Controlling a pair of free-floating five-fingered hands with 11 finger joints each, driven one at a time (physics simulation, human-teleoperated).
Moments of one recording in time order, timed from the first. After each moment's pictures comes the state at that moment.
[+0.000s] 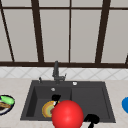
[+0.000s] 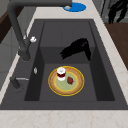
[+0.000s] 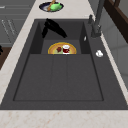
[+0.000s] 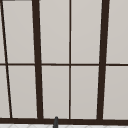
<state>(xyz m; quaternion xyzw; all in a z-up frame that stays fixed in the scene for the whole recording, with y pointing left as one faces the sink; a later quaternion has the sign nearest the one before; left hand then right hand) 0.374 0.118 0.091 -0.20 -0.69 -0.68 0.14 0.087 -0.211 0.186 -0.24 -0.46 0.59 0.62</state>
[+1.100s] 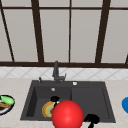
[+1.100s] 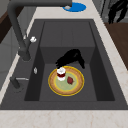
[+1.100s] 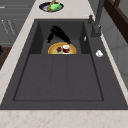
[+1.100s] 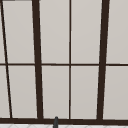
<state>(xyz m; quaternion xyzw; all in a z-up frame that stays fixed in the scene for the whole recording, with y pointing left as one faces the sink) 0.414 0.135 0.033 -0.23 -0.68 -0.67 0.17 0.087 -0.211 0.186 -0.24 -0.46 0.59 0.62</state>
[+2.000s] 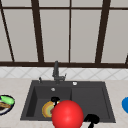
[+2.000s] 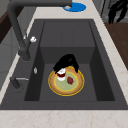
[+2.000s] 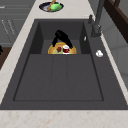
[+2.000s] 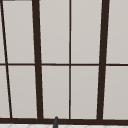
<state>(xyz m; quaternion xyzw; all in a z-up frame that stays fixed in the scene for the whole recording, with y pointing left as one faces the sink) 0.442 0.137 -0.003 -0.24 -0.68 -0.68 0.17 0.087 -0.211 0.186 -0.24 -0.46 0.59 0.62</state>
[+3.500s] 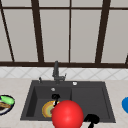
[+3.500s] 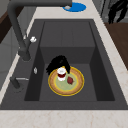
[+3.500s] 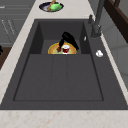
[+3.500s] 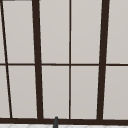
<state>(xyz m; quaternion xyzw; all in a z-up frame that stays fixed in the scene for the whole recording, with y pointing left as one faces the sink) 0.494 0.134 -0.017 -0.23 -0.68 -0.67 0.17 0.087 -0.211 0.186 -0.24 -0.46 0.59 0.62</state>
